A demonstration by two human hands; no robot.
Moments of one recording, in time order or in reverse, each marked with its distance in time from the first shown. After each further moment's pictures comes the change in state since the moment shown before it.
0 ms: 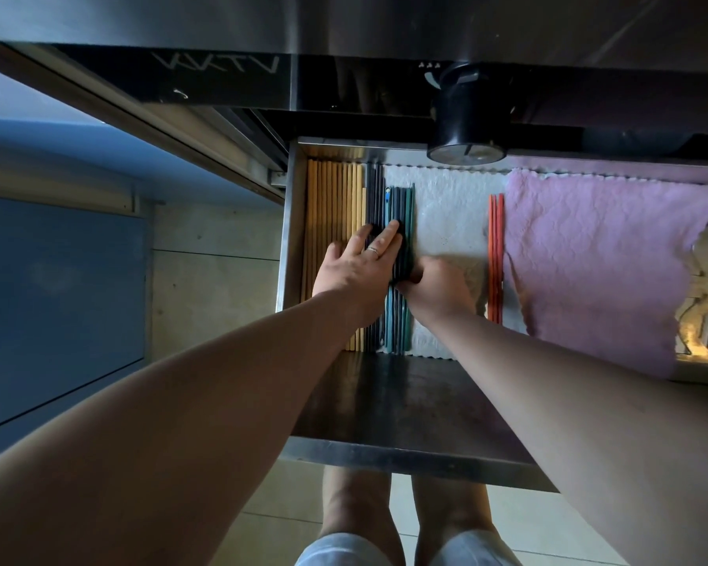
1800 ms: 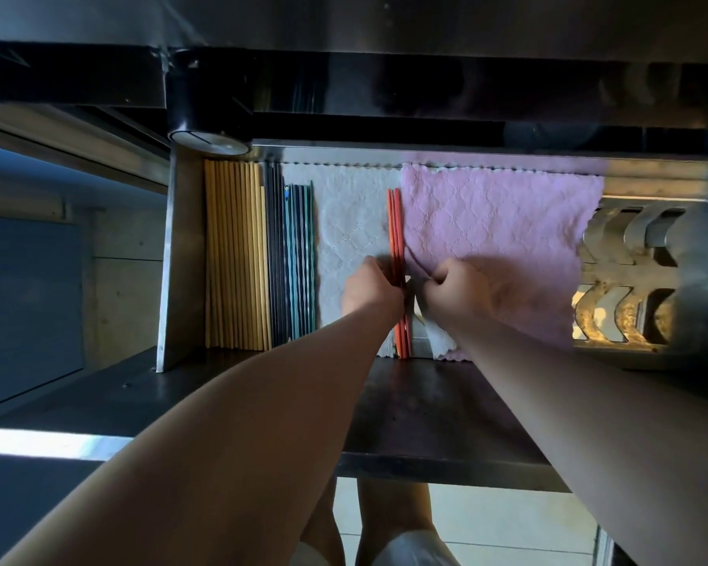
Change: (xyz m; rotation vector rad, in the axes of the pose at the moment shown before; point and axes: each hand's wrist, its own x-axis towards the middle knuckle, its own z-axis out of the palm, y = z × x) left_hand 0.048 0.162 0.023 -0.985 0.074 -0.526; right_hand 0.000 0.123 -0.098 -0.076 0.146 0.181
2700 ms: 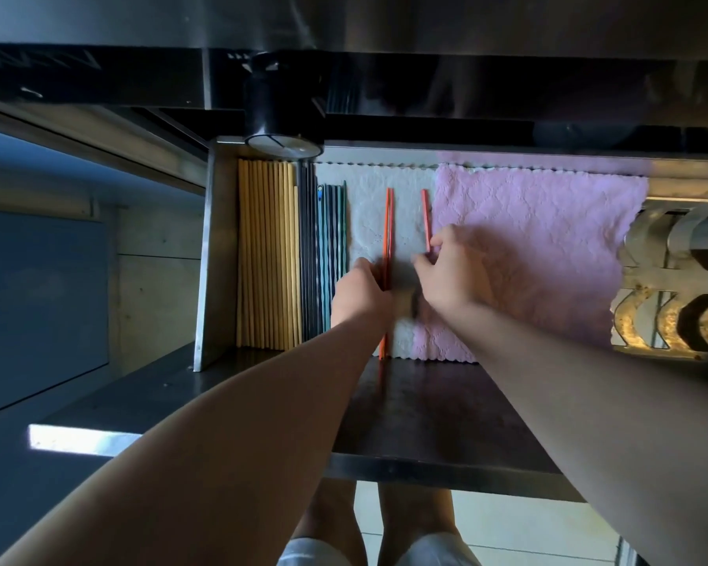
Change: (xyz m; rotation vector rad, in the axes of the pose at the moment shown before) left_hand 0.005 -0.034 -0.043 0.127 0.093 0.037; right_hand 0.005 -0.057 0.020 -0.013 0.070 -0.105
